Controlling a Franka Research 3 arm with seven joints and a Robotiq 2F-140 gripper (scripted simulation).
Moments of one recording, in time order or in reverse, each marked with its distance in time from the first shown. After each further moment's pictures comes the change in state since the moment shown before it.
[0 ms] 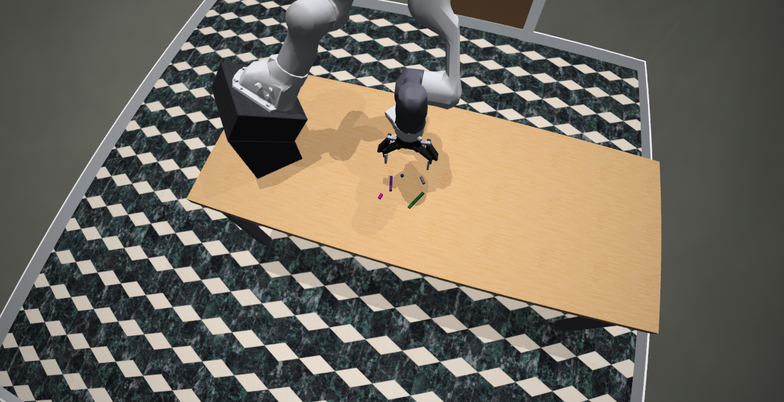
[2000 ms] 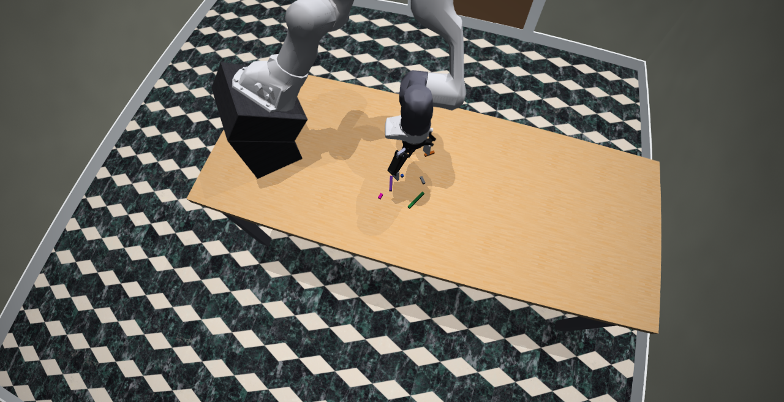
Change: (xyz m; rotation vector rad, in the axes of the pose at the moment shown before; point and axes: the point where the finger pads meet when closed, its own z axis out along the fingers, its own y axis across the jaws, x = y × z) arm -0.001 0.016 0.004 -0.001 0.002 -0.908
